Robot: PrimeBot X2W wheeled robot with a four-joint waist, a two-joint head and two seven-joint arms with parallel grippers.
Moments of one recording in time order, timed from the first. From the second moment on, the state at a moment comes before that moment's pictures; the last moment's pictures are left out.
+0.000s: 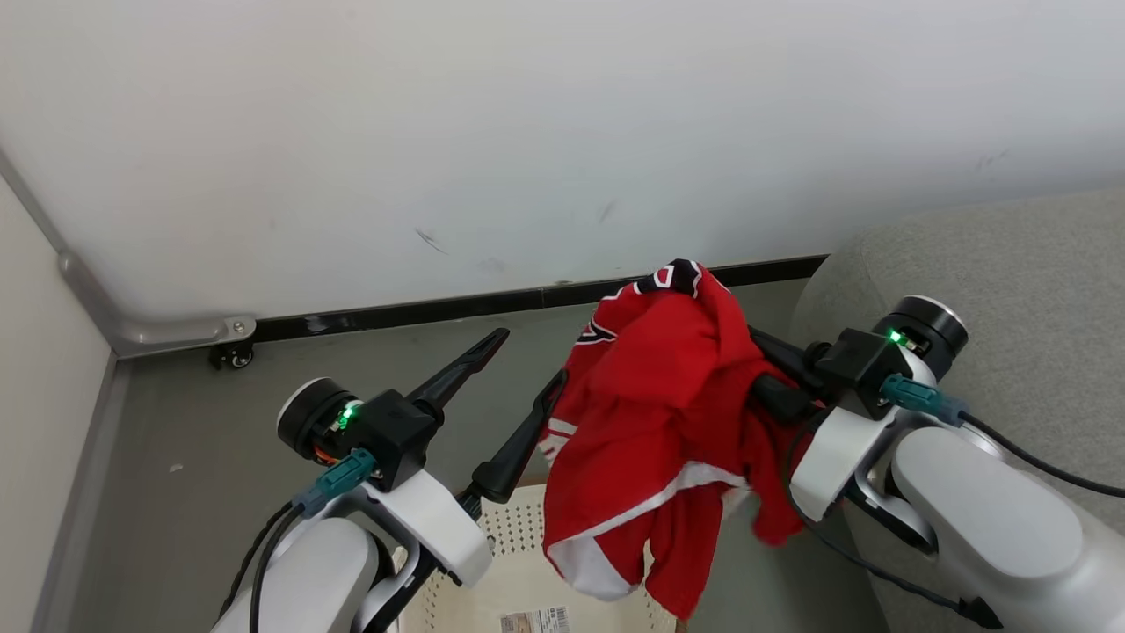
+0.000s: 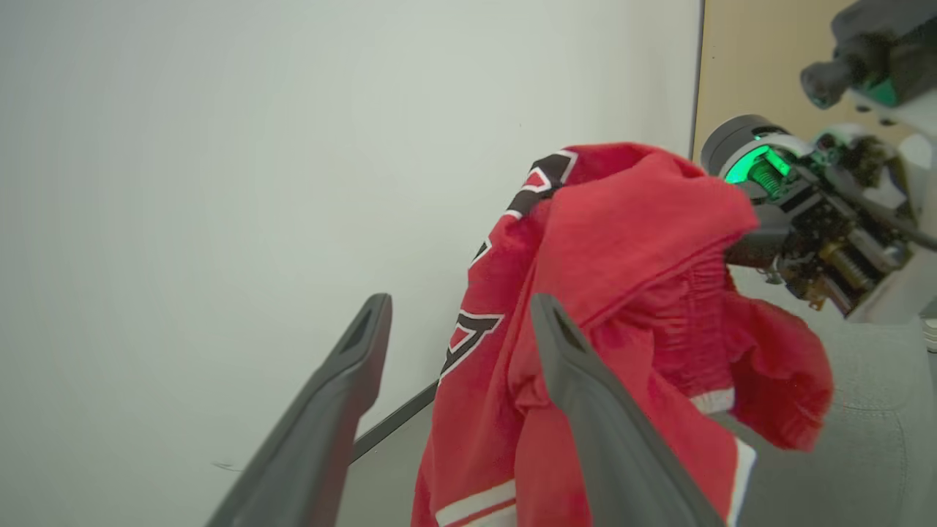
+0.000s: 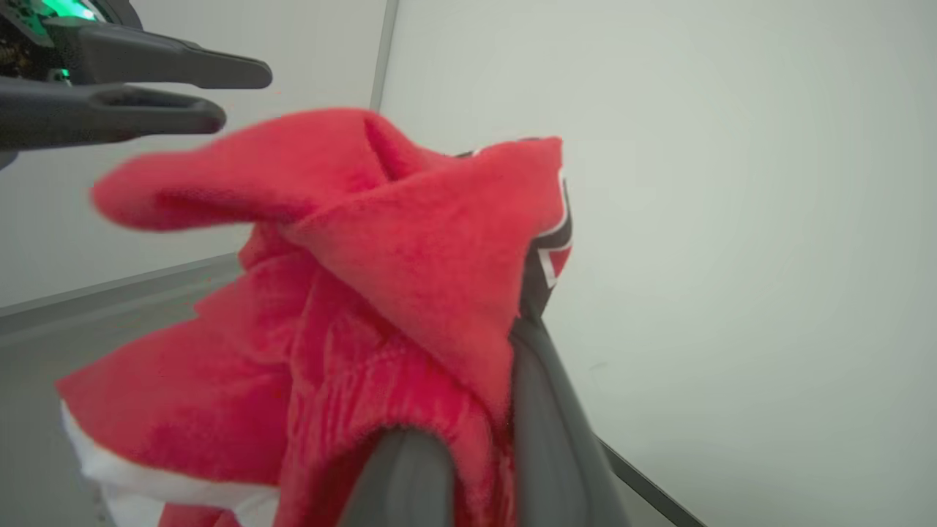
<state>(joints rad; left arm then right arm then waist) -0.44 0.26 -0.61 0.31 -0.37 -0.12 -0.24 -0.64 -0.42 0.85 0.49 0.41 0.13 -0.23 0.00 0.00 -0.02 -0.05</state>
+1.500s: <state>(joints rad) -0.46 0.35 -0.83 0.21 -0.47 -0.12 -0.24 -0.55 -0.51 0.72 0.46 0.42 0.13 -0.24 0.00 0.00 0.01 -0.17</state>
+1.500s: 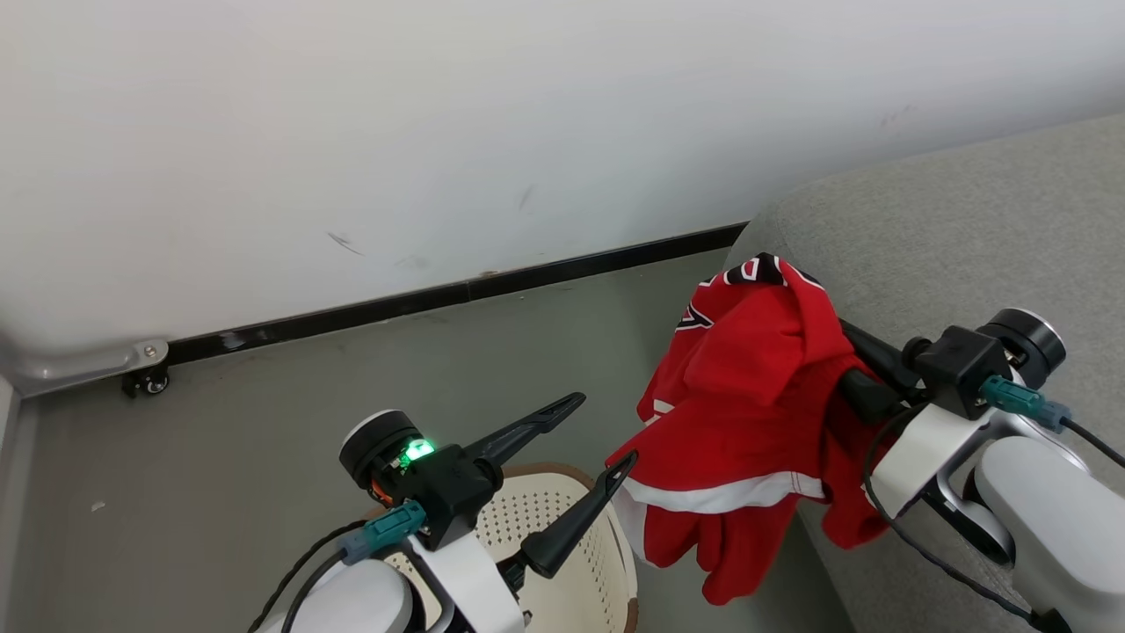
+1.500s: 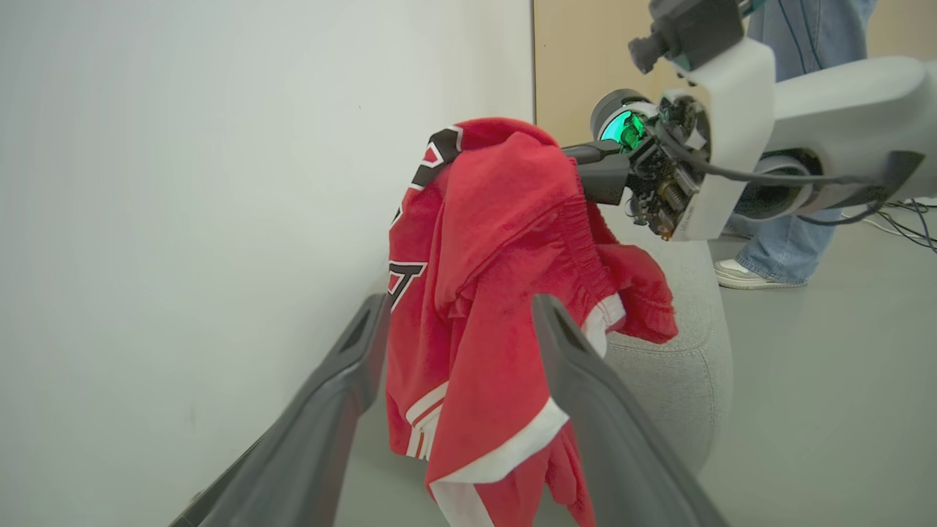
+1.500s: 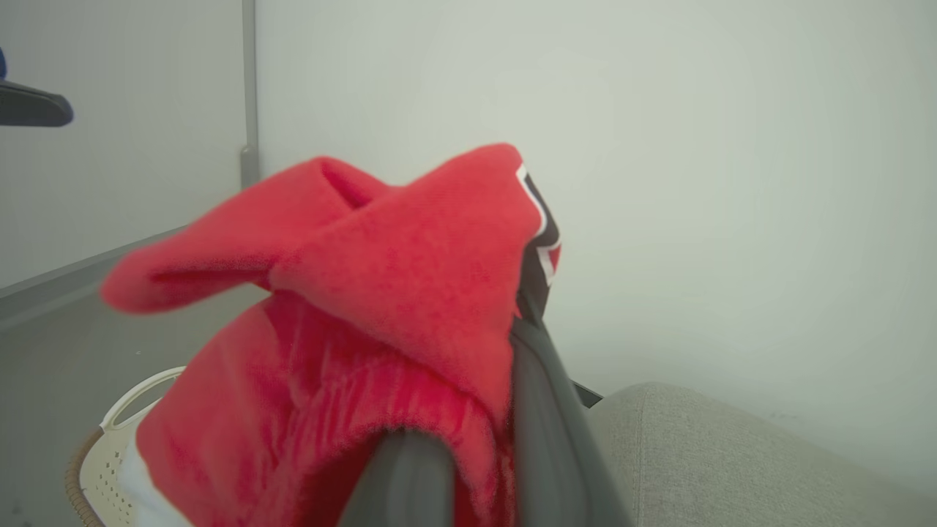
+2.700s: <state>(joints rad) -0.48 0.38 -0.87 0.14 -0.52 -0.12 -0.25 -0.48 -0.58 0.56 0.40 0.41 0.13 -0.24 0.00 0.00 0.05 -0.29</state>
